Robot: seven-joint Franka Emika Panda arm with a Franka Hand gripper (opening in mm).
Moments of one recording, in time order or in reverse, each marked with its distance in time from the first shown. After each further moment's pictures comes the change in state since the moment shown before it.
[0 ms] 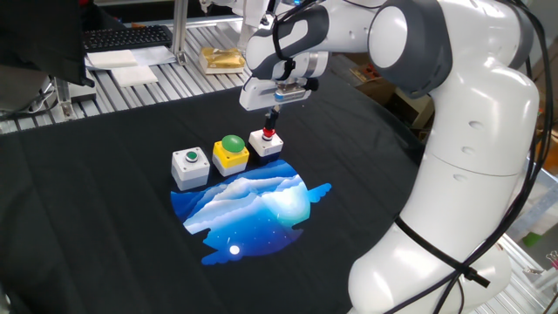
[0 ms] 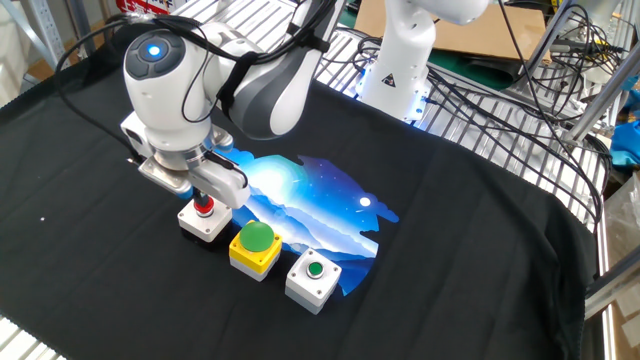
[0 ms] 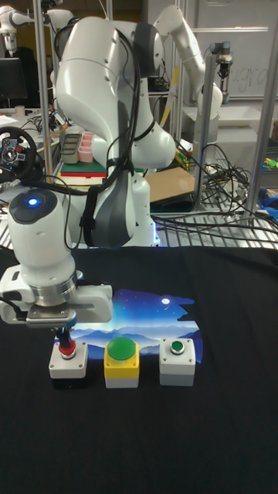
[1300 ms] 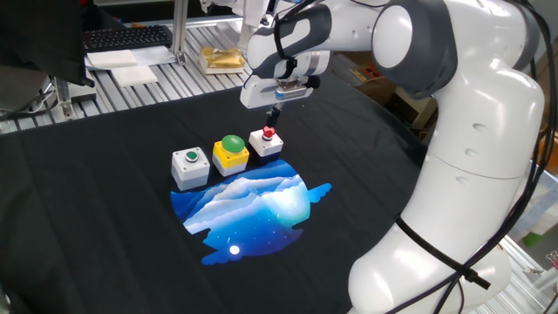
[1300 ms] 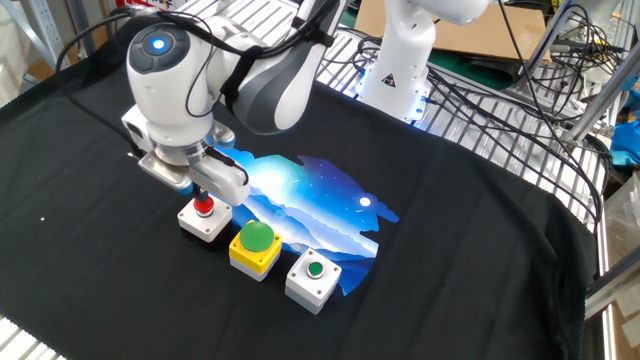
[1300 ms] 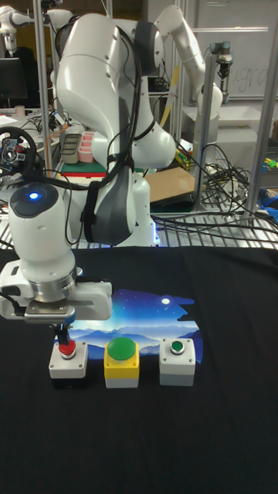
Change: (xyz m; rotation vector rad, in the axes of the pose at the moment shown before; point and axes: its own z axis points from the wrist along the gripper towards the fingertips) arm 0.001 -0.002 -0.009 0.017 -0.005 0.017
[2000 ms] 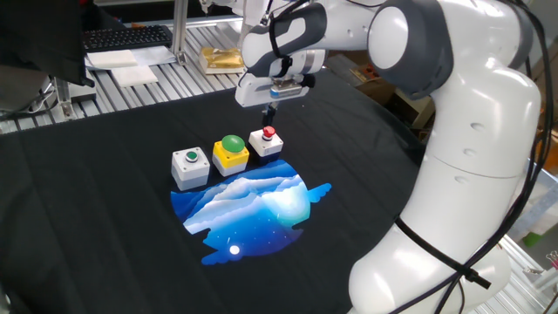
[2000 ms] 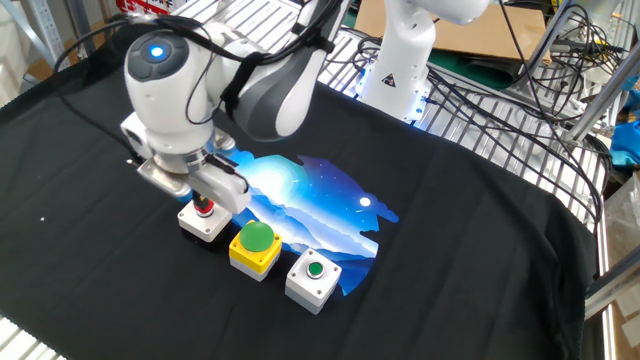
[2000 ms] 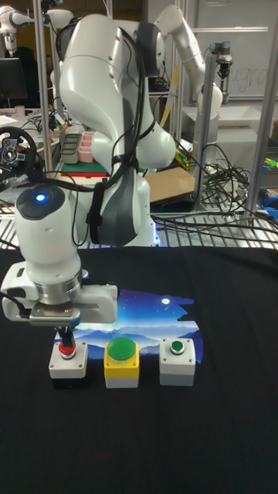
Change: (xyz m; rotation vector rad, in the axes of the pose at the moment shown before) arm -0.003 0.010 0.000 0.000 0.000 0.016
